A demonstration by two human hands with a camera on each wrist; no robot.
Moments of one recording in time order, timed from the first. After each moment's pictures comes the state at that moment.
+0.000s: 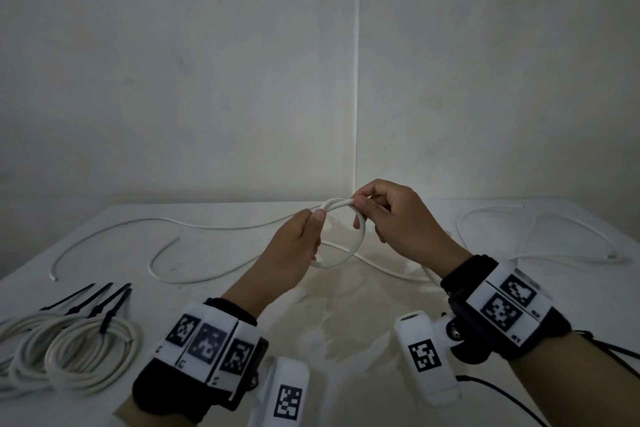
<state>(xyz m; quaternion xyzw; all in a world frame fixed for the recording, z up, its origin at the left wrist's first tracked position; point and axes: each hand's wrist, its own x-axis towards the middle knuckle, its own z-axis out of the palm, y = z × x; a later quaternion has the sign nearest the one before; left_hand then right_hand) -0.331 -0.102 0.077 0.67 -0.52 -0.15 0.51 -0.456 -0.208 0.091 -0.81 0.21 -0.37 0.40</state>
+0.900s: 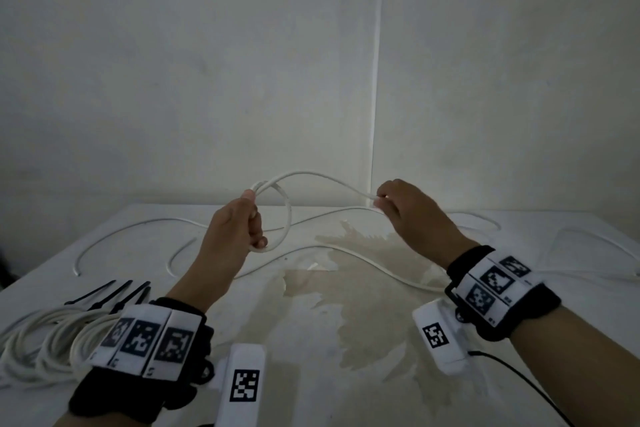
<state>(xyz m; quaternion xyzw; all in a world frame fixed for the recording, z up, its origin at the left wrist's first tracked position) -0.270 -0.071 0.095 0.60 -0.33 -0.21 0.70 -0.440 -0.255 0.076 -0.92 0.21 -0.33 0.06</state>
